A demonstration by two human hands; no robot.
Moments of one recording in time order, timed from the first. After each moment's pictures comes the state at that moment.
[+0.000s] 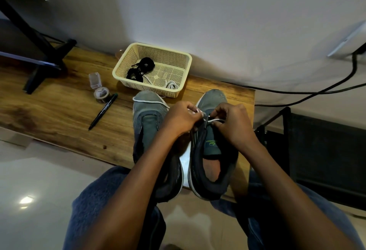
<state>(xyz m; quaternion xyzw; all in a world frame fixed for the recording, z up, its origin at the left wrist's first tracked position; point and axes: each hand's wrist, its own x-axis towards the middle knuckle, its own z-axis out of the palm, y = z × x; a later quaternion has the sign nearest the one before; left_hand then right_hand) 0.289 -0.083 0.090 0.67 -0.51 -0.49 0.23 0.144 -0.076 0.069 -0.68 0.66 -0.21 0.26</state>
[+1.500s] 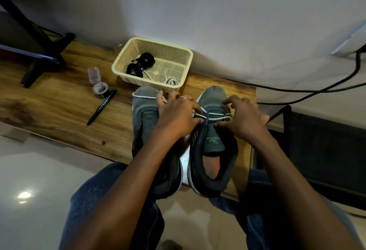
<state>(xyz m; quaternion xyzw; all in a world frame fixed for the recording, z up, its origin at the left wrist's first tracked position) 0.296 -0.077 0.093 0.65 -0.73 -0.19 0.05 0.131 -0.079 0.093 -0.64 0.72 -0.05 0.24</state>
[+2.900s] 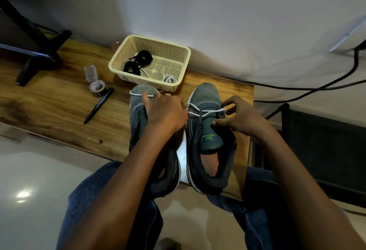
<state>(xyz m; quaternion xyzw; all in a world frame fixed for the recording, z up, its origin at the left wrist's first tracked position) 0.304 -0.081 0.094 0.72 -0.68 -0.13 0.00 0.122 -0.082 0.098 -0.57 0.69 -0.11 0.42</state>
